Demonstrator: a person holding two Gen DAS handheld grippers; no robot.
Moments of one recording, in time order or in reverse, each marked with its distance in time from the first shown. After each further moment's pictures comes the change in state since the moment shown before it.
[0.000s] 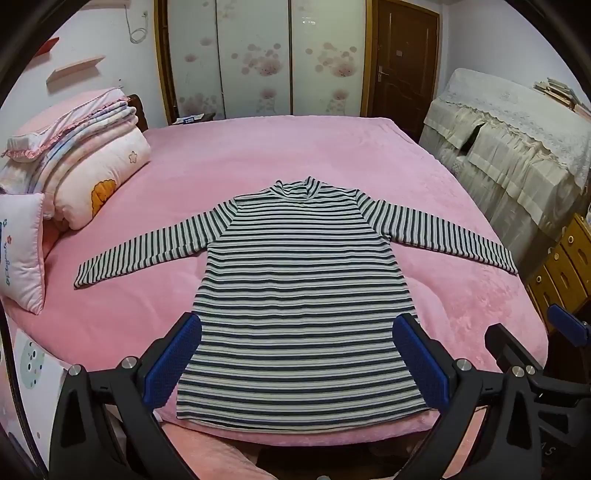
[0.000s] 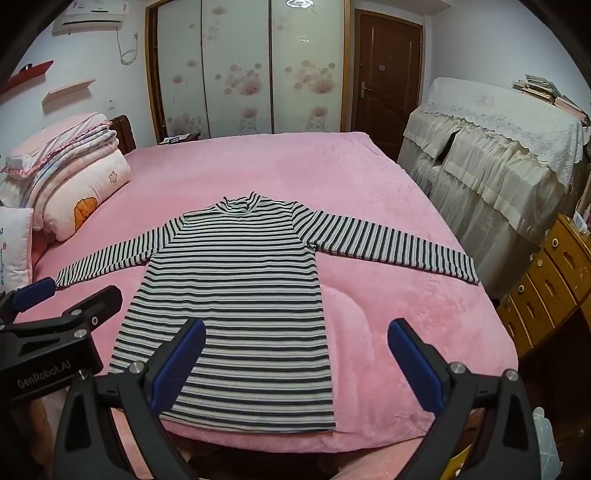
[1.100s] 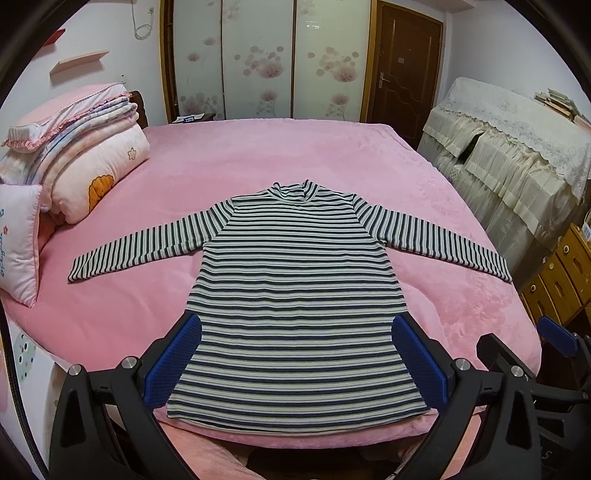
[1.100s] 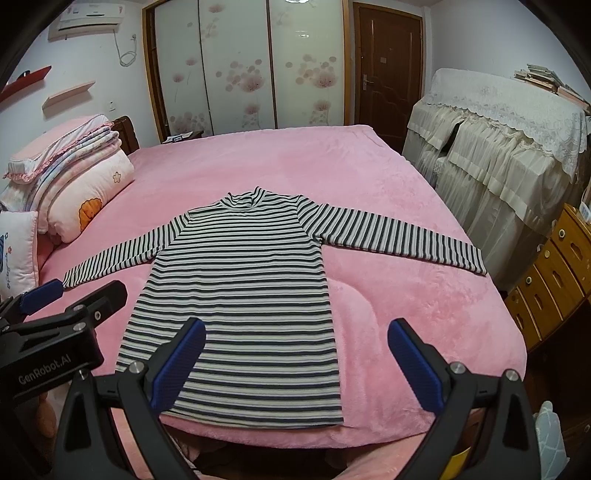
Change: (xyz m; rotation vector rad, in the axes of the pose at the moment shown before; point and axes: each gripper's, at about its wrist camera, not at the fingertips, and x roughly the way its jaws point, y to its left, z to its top) left arm 0.006 0.005 0.001 -0.049 0.001 -0.022; right arm 0.004 -0.001 -0.004 0.018 0.019 0.029
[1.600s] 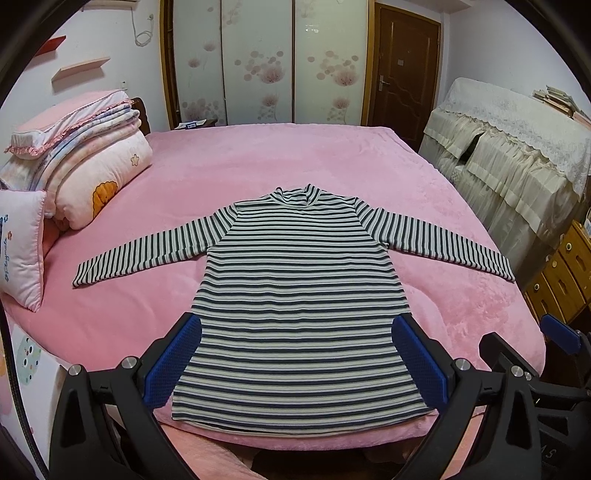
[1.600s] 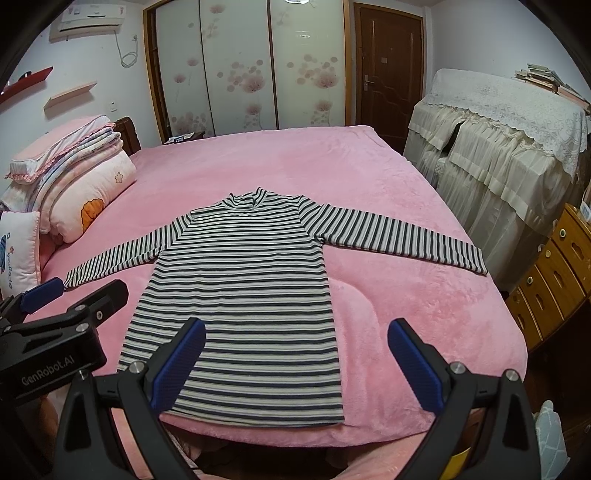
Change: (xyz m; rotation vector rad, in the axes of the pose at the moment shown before) left arm -0.005 -0.003 -0.003 0.015 -0.022 0.019; right arm -0.001 0.000 0.001 0.002 0.000 0.001
